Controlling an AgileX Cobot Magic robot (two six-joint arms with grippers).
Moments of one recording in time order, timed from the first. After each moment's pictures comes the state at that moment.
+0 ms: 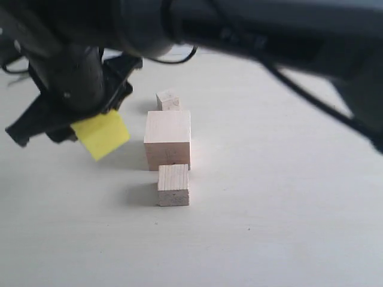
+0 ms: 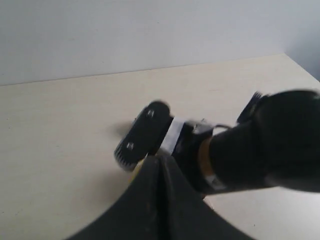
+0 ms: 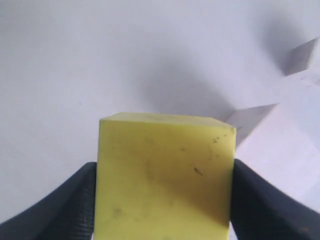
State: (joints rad) left arm -0.36 0.68 -1.01 -0.19 0.86 -0.01; right arm 1.07 2.14 -1.99 -0.29 1.17 0.37
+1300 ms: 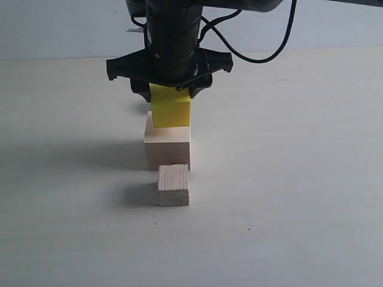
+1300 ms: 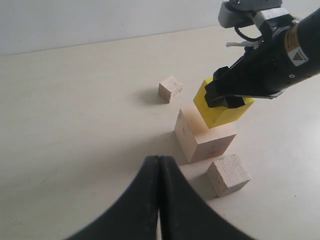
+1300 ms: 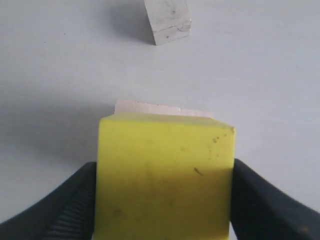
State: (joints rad) left arm -0.36 0.68 -0.85 -0.12 0.81 0.01; right arm 0.81 2.03 -1.74 -0.24 1.03 0.78
